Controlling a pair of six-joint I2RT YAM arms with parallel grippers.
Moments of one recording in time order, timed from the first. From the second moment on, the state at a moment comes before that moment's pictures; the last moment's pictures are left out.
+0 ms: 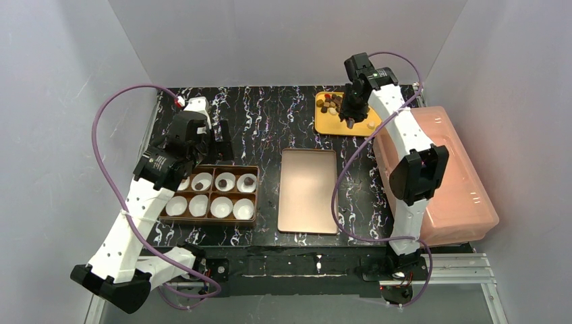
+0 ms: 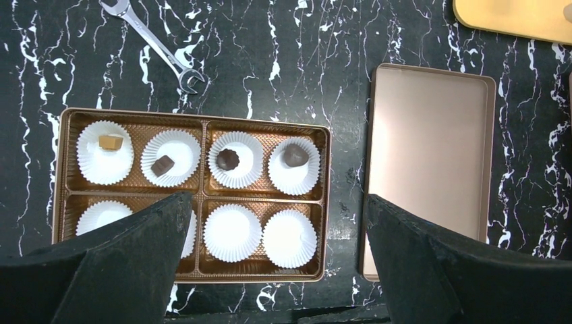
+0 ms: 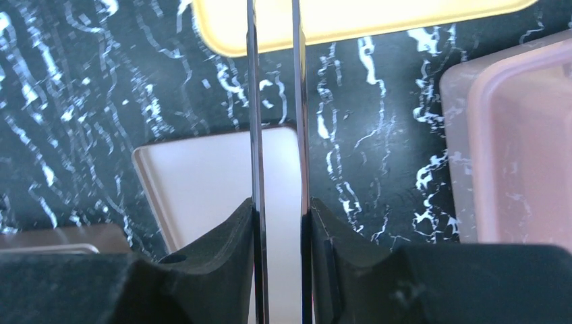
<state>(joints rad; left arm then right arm) -0.43 1.07 1.36 -0.99 -0.26 -0.38 0.33 1.99 2.08 -1.19 0.13 0.53</state>
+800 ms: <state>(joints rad) -0.43 1.07 1.62 -1.18 -0.40 -0.45 0.92 1.97 2.18 -1.09 -0.07 0.52</state>
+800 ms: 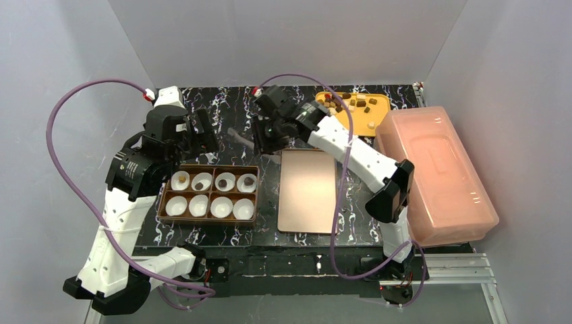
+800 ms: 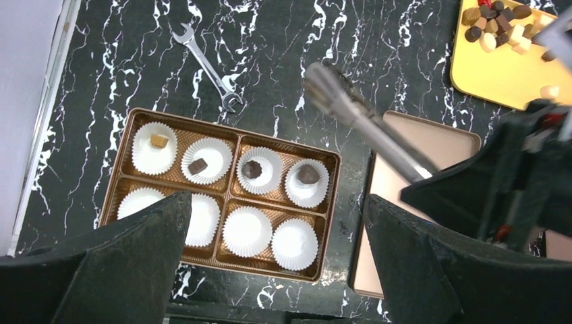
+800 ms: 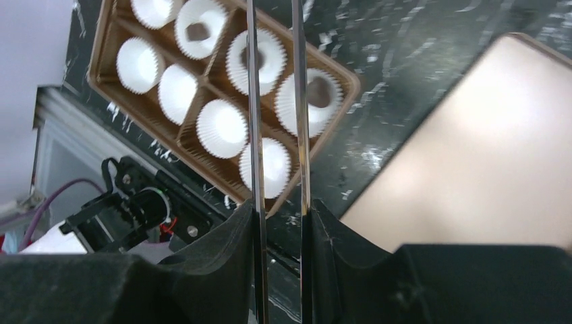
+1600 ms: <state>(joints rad) -0.43 1.06 1.67 -1.31 -0.46 -0.47 1.19 2.22 2.21 -0.80 -0.27 0.43</state>
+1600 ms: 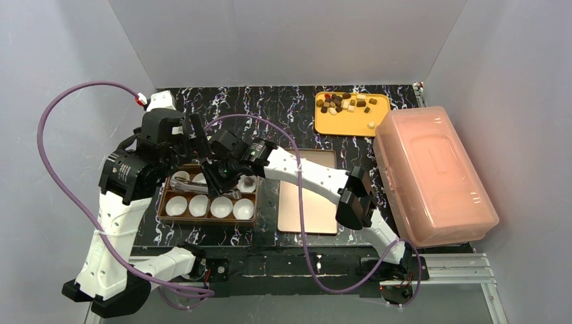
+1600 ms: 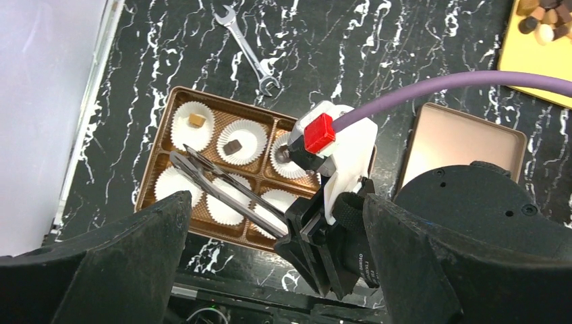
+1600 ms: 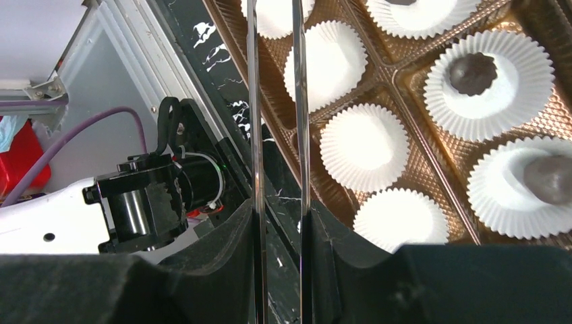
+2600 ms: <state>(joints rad) -0.42 1.05 1.67 -1.30 -0.47 -0.46 1.24 2.37 2.29 -0.77 -0.35 0.42</state>
